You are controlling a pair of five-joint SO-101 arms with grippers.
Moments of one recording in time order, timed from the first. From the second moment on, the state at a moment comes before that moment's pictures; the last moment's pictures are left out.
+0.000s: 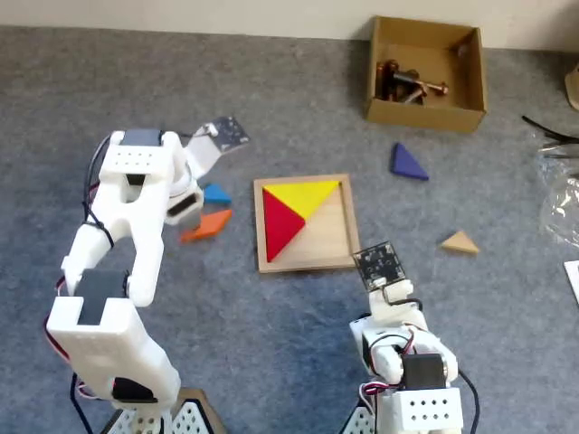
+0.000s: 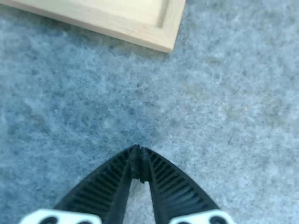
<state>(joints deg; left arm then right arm) -5.8 13.3 6.6 70.4 -46.3 -7.7 -97.1 96.0 70.1 19.9</state>
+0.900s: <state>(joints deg) -2.2 13.3 19.5 64.9 -40.2 -7.7 -97.1 96.0 70.1 19.9</state>
